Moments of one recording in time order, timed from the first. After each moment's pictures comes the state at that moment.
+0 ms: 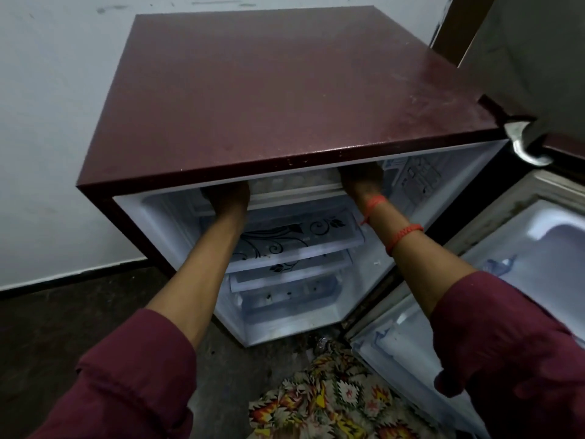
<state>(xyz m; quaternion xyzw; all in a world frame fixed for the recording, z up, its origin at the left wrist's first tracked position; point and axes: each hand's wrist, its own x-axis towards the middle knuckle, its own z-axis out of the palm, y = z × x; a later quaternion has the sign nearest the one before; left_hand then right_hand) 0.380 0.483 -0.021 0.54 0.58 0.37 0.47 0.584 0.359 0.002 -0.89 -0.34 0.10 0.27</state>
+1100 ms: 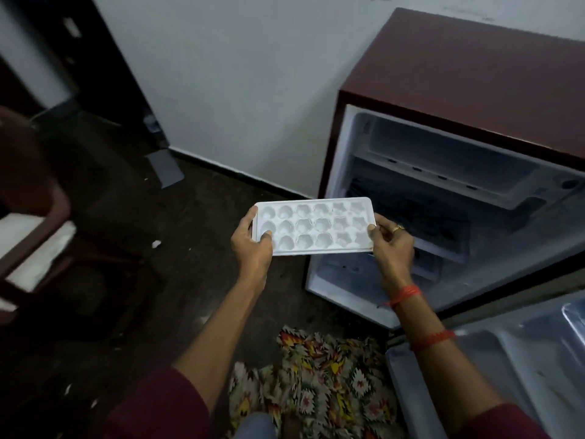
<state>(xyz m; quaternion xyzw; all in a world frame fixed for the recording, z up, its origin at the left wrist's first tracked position) 0.131 0.185 -0.001 0.28 0.64 0.59 0.40 0.356 0.198 -0.001 -0.68 -0.40 0.37 0.50</state>
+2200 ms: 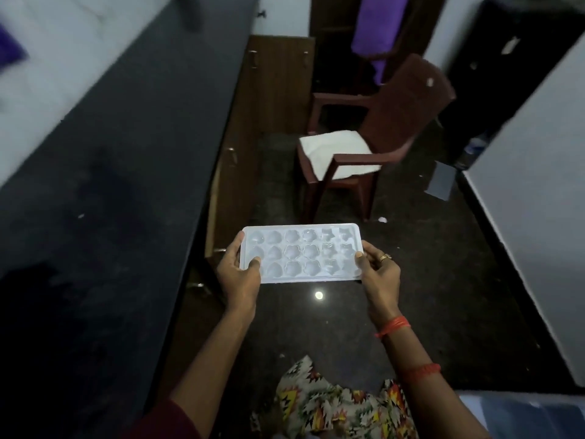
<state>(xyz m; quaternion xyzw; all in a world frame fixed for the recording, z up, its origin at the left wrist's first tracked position) -0.142 -0.290 0.000 -0.14 0.69 0.71 0.00 -0.068 -0.080 -0.012 -0.36 -0.64 0.65 0.17</state>
